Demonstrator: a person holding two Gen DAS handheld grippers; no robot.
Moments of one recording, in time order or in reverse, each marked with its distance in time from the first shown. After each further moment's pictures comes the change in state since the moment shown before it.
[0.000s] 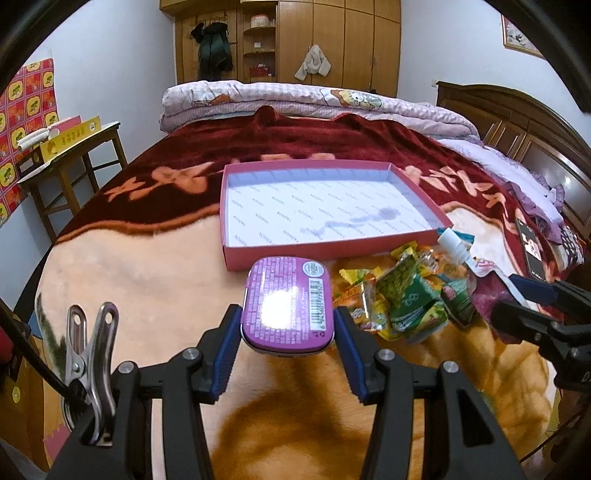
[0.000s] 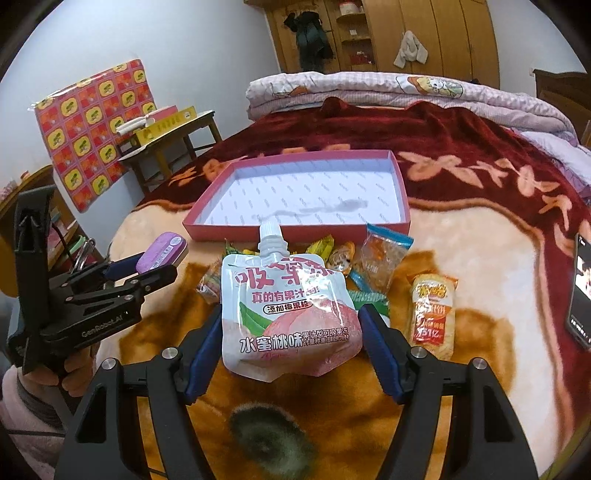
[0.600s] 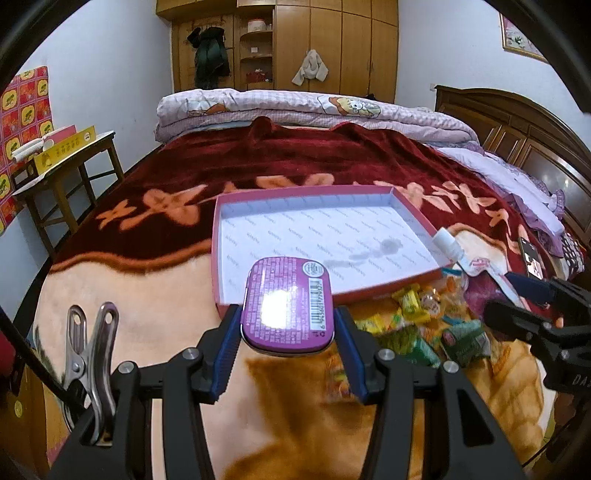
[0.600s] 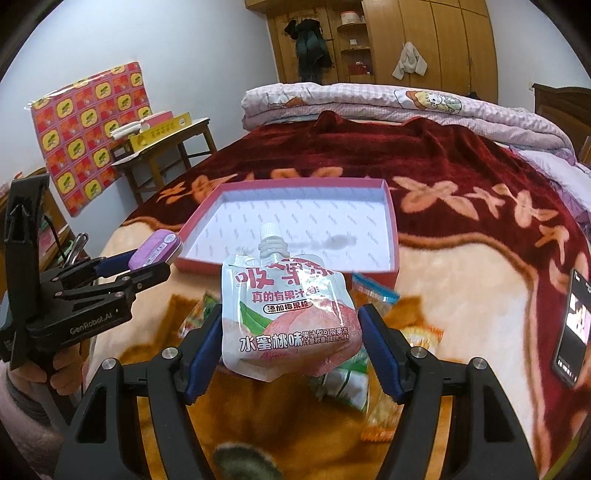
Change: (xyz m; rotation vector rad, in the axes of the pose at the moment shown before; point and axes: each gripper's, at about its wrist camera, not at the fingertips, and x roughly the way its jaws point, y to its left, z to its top) left arm 0.016 -0.003 0.044 0.012 -0.016 -0.004; right arm 0.011 -0.011 0.041 -0.020 -0.035 -0.032
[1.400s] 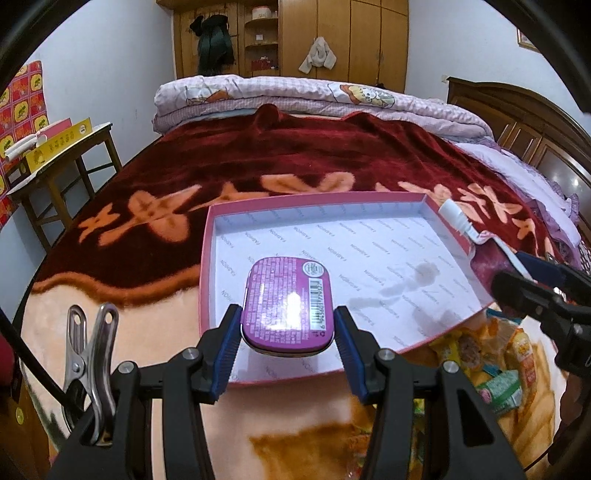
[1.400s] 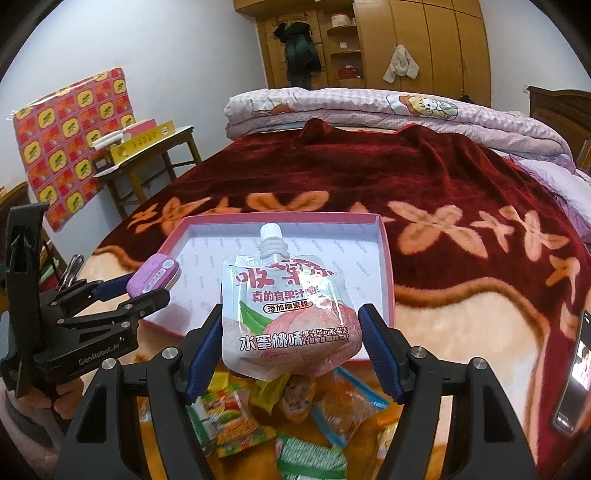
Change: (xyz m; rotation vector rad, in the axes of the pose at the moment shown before) left arm 0.071 0.012 0.037 -0.012 0.056 0.022; right arm 0.058 -0.019 0.052 0.023 -0.009 -0.048
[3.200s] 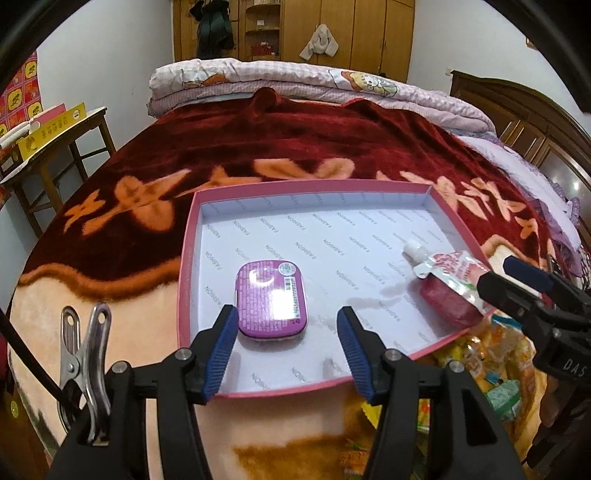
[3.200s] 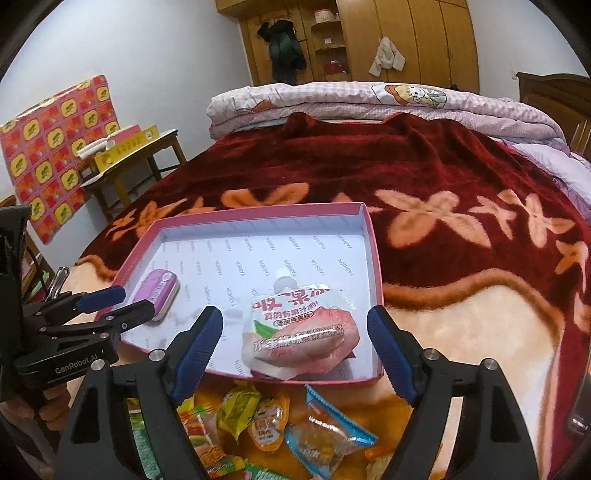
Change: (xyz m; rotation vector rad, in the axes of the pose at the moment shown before) left arm 0.013 0.000 0.004 -0.018 0.054 -0.025; right arm 0.021 -0.016 -0.006 0.046 -0.004 -0.009
